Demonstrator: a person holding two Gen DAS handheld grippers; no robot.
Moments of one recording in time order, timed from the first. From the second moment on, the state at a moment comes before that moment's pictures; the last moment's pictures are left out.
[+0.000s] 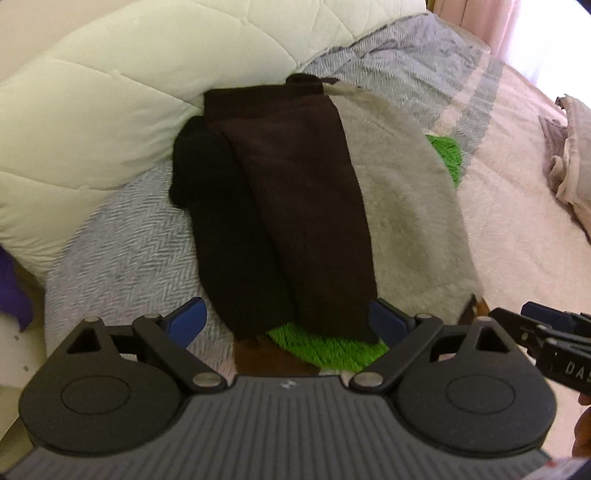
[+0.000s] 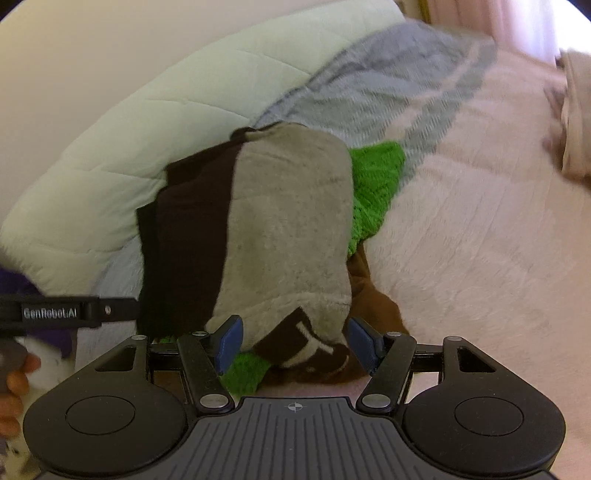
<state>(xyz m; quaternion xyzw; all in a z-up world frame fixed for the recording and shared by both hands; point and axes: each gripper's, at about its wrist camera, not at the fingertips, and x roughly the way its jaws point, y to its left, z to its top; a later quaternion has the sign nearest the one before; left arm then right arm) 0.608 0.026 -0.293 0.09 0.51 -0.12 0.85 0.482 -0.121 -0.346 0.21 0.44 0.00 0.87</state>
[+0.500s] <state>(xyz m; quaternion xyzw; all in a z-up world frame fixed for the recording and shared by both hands) 0.697 0.010 -0.351 0.07 0.51 -0.12 0.85 0.556 -0.151 -0.403 0.29 0.42 -0.02 0.86</state>
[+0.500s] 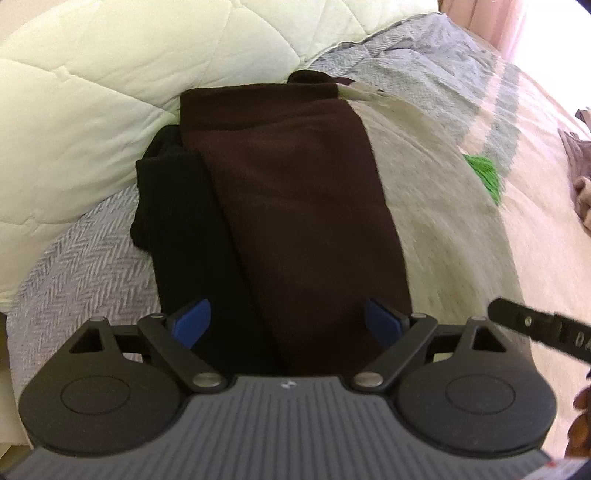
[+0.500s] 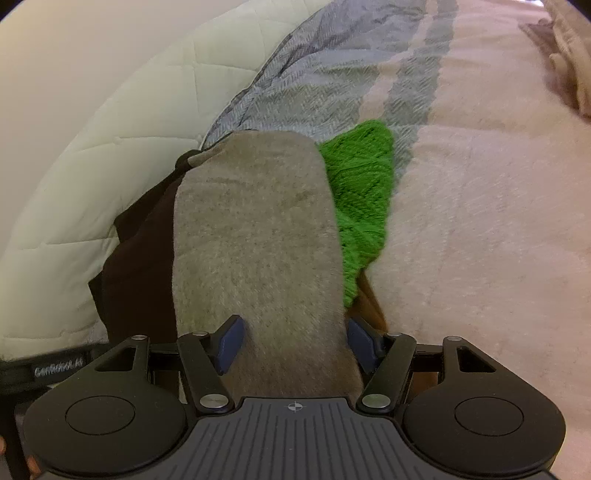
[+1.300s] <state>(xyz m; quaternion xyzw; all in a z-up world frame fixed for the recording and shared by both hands) 0.622 -0.019 -0.187 0.01 0.38 -0.23 0.90 0.424 -0.187 -0.128 0.35 0.04 0.06 0.93</state>
